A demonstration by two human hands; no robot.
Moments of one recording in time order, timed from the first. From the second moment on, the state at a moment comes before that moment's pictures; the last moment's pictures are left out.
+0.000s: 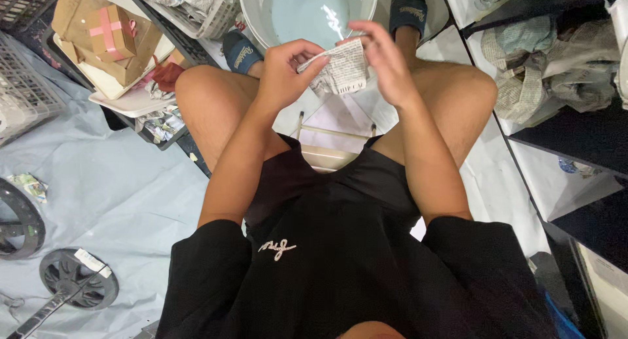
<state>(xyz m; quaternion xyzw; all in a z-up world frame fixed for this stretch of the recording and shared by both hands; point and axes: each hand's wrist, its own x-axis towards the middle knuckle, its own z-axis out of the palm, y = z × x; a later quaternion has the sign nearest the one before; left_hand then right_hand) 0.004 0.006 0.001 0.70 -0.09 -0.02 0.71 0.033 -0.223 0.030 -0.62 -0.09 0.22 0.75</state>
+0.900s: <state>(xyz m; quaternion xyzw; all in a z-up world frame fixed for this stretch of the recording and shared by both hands) -0.002 0.001 -0.005 0.65 -0.07 -0.05 0.75 0.028 -0.229 -0.017 -0.70 -0.09 0.17 0.69</state>
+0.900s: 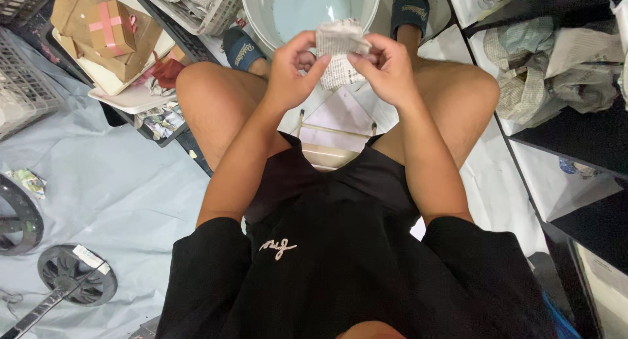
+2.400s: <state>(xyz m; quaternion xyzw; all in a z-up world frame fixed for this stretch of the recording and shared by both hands) -0.001 0.001 0.003 0.72 -0.07 -0.09 0.69 0.019 -0.213 0.013 -0.76 -0.13 0.08 0.64</state>
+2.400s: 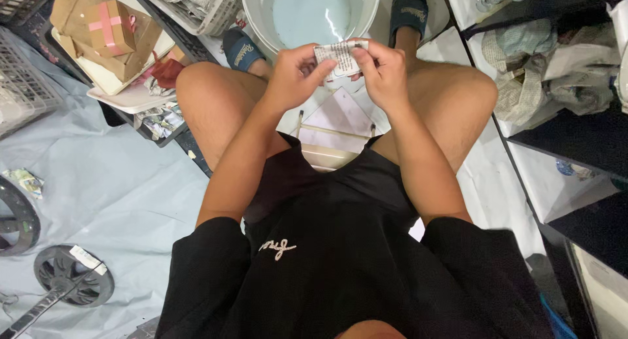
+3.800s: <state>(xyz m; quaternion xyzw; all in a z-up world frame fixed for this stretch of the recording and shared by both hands) 0.018 0.081 -0.006 0.46 0.08 0.13 0.88 0.159 -0.008 -0.079 -0.83 -0.26 0.15 0.48</state>
